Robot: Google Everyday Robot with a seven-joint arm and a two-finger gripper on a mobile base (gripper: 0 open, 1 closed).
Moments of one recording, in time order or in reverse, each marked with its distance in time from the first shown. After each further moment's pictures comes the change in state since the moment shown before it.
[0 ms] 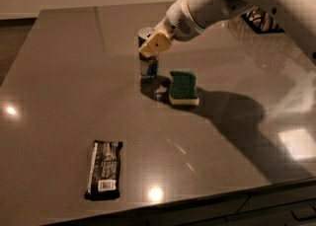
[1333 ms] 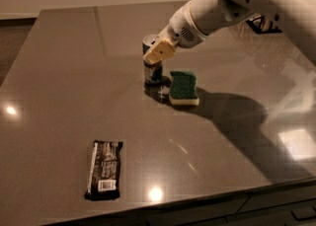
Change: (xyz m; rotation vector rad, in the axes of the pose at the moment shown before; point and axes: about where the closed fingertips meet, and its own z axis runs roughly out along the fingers) arm 0.020 0.006 0.001 -0.009 0.031 -0.007
